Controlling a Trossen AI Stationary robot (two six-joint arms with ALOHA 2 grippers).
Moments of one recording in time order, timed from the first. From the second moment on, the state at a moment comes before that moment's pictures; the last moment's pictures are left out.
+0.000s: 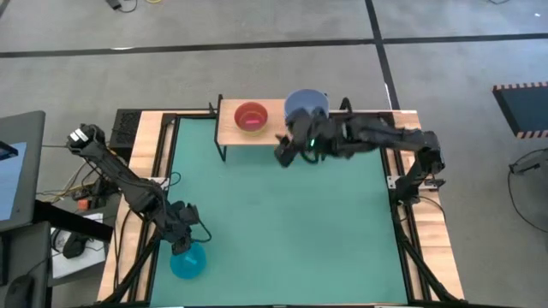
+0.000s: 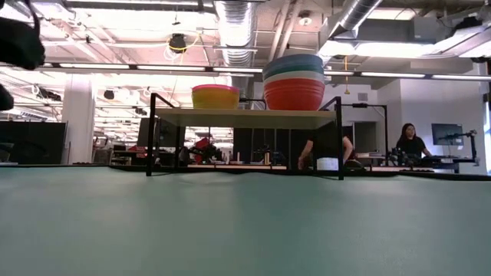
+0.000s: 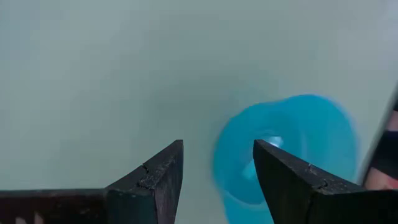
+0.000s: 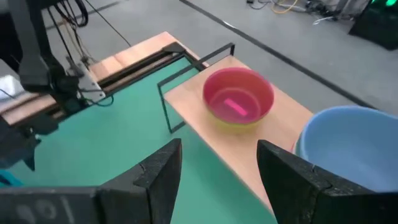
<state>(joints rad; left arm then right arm) -0.73 0.97 0.54 -0.63 -0.02 -1.14 0.02 1.74 2.09 -1.04 0.59 0.45</state>
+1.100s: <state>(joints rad) -0.85 1.07 0.51 -0.53 -0.01 -1.09 0.22 1.83 2.09 -0.97 0.78 0.71</state>
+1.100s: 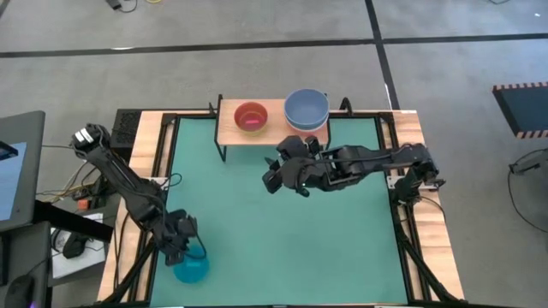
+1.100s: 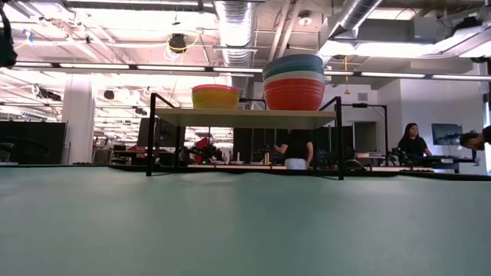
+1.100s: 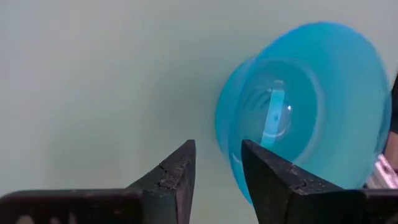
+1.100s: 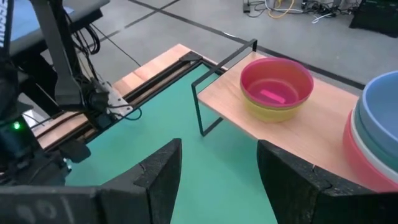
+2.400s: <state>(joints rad) -0.03 0.91 0.95 -0.49 -0.77 -0.42 -0.05 1.84 2.09 -0.82 0.36 0.45</state>
